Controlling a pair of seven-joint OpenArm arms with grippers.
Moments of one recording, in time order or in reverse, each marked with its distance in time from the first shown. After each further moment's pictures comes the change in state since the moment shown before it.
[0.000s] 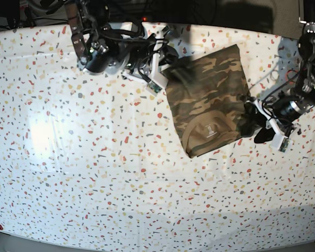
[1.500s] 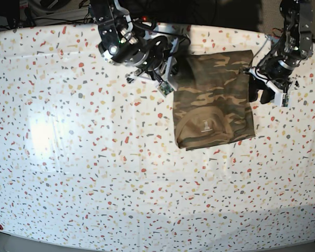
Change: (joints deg) left arm 9.8 9.4 -4.6 -12.2 11.9 2.7 -15.4; right arm -2.6 -8.1 -3.7 -7.9 -26.5 -4.4 21.6
